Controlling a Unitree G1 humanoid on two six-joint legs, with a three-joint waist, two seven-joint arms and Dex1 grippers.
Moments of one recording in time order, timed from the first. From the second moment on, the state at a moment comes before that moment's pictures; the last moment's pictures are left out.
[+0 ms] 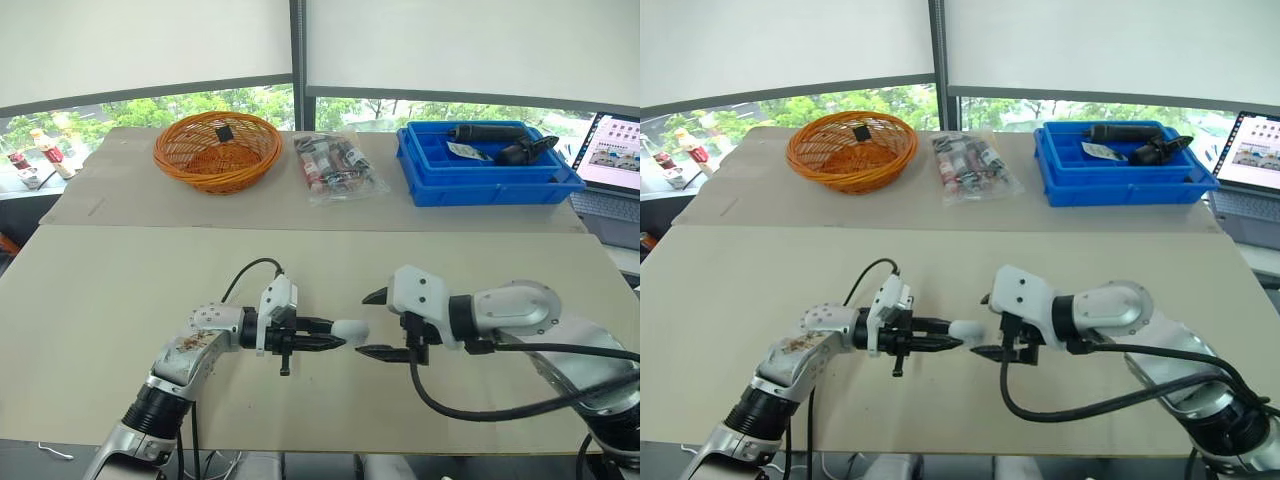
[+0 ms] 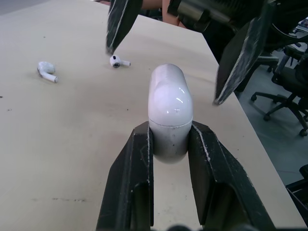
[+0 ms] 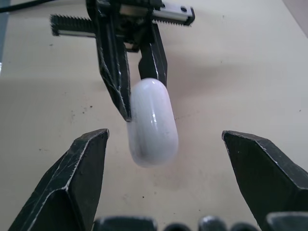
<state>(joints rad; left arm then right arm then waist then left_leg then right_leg) -0.35 0.47 -0.23 -0.09 -0.43 0.38 -1.22 -0.45 -0.86 0.27 -0.65 0.38 0.83 0.87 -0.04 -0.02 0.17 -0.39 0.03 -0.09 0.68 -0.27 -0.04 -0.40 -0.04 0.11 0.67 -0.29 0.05</state>
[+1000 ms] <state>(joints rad) -0.27 0.45 -0.06 -0.02 -0.38 0.21 -1.00 -0.15 -0.77 -0.08 -0.72 0.46 0.64 0.81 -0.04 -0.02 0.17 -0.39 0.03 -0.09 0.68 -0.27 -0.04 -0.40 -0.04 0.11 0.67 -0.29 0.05</state>
